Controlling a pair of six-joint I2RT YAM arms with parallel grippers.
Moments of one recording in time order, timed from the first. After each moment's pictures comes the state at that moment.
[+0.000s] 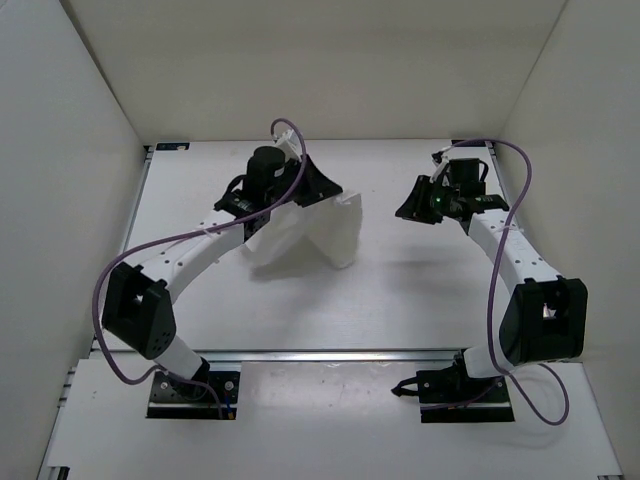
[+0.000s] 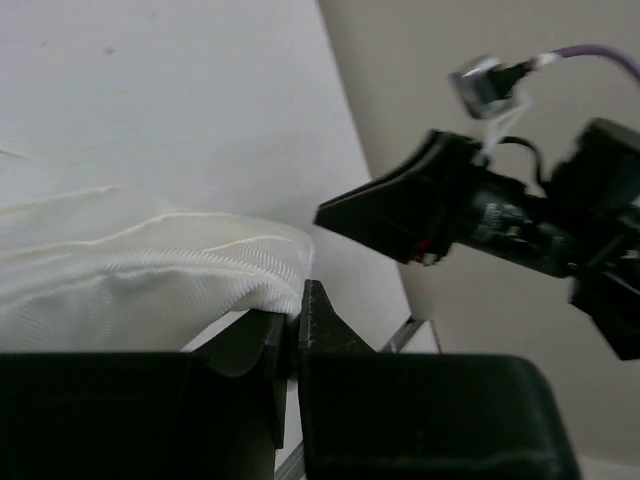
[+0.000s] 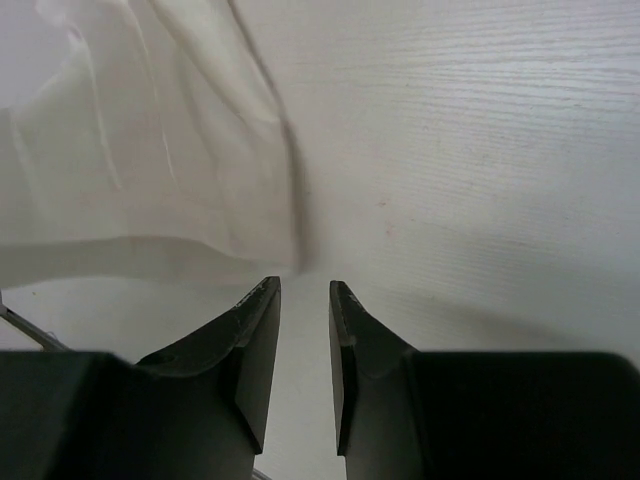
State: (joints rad) left arm -0.55 1.56 1.25 -0.03 0.28 -0.81; right arm 0.11 1.46 1.13 -0.43 -0.44 0.36
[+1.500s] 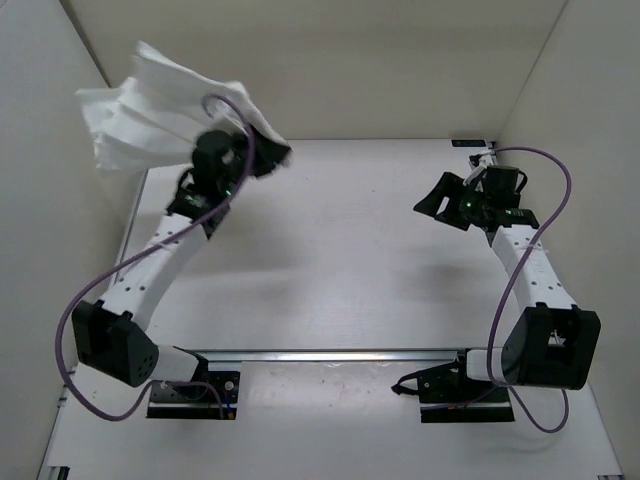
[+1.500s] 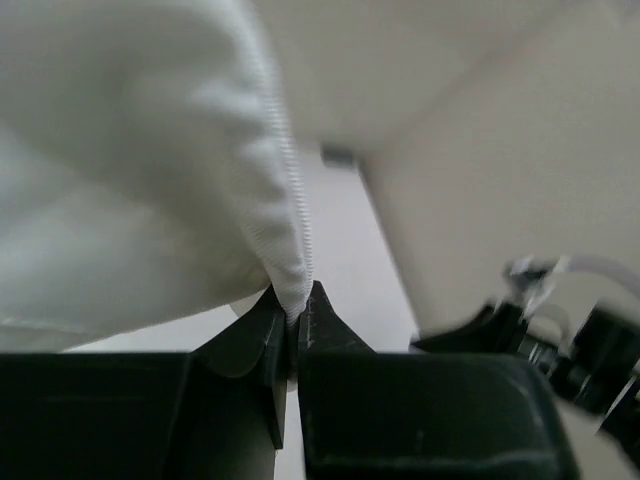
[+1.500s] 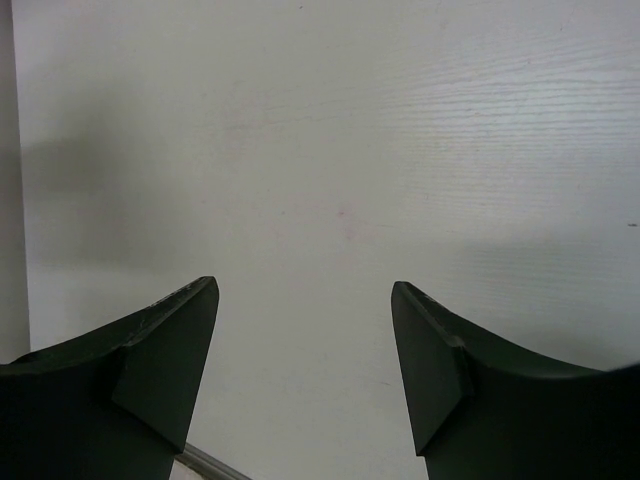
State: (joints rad) left arm -0.32 1.38 1.46 -0.10 0.10 -0.67; right arm -0.08 1.33 1.07 -0.41 -0.50 0.37
